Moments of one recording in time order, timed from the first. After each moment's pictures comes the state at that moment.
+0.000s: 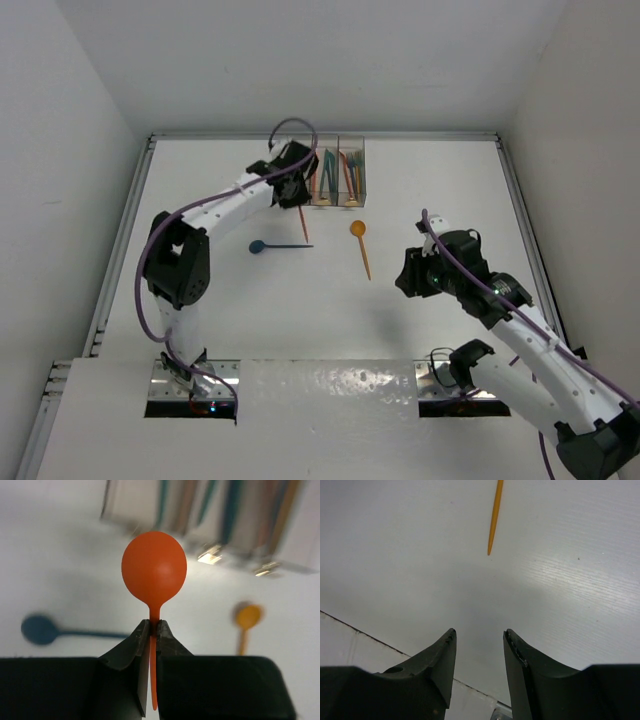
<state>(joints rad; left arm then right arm) -0.54 1.89 1.52 -0.67 -0.30 -0.75 0.48 0.75 0.65 -0.66 -0.08 0.28</state>
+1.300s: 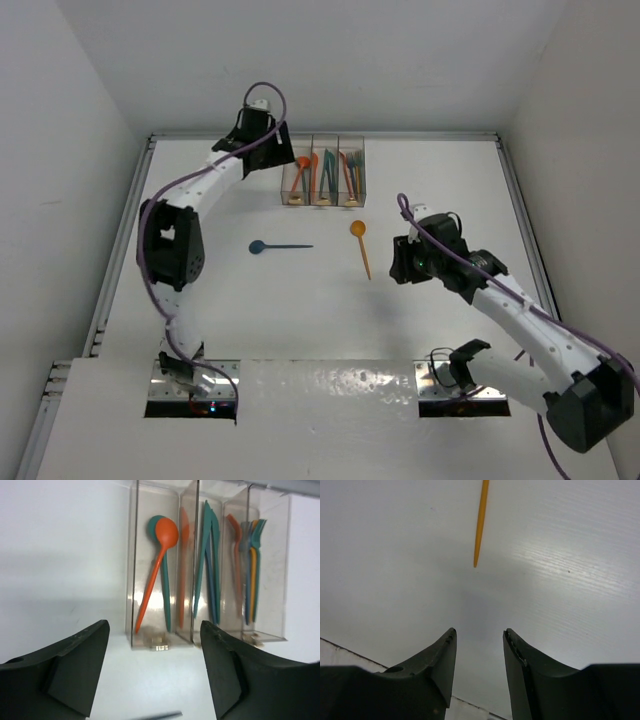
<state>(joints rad) -0.29 2.08 1.79 -0.41 -0.03 -0.41 0.48 0.92 0.70 -0.61 -0.02 0.25</state>
